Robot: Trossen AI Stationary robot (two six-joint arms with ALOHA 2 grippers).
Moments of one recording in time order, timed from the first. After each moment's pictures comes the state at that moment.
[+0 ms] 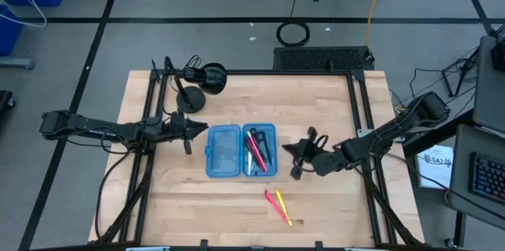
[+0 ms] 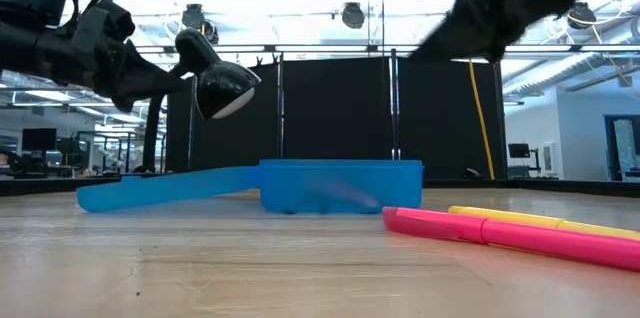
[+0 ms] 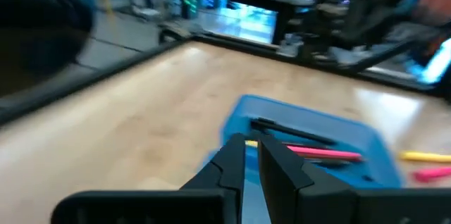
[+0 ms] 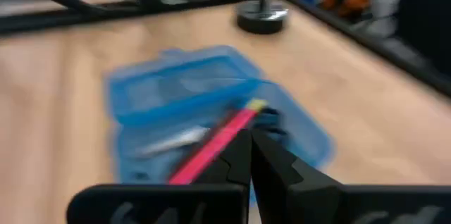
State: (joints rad) left arm -0.01 0.57 0.01 0.44 -0.25 -0.19; right arm 0.44 1.34 0.62 0.16 0.79 0.42
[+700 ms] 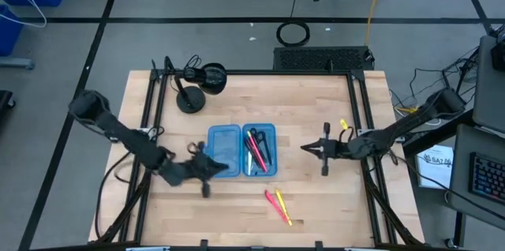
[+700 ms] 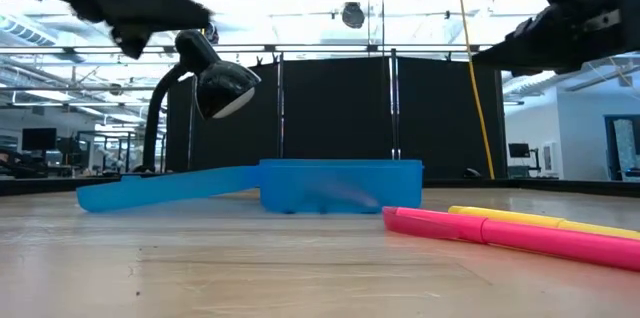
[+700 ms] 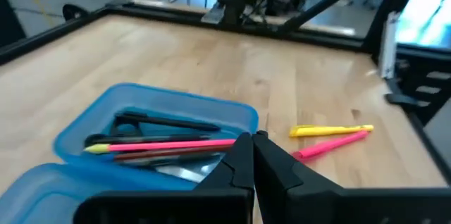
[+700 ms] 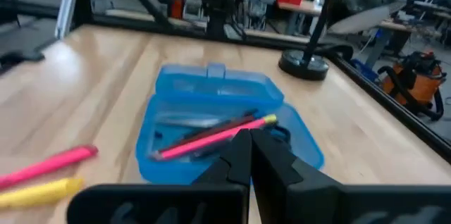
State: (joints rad) left arm -0.60 1.34 0.54 0.42 -0.70 -0.39; right arm 0.43 0.88 0.14 0.54 0.55 -0.04
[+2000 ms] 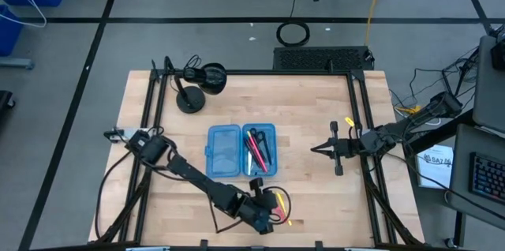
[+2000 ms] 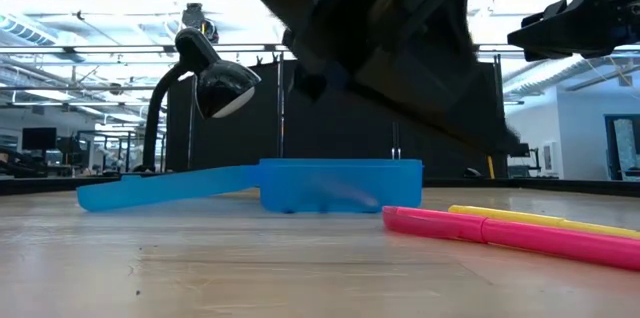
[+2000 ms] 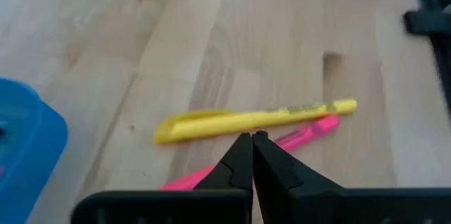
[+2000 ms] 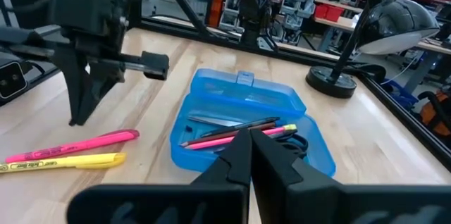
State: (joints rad) left arm -0.52 2.25 1.61 -0.17 -0.45 -0.56; right arm 0.45 0.48 0.14 0.16 0.41 -0.11
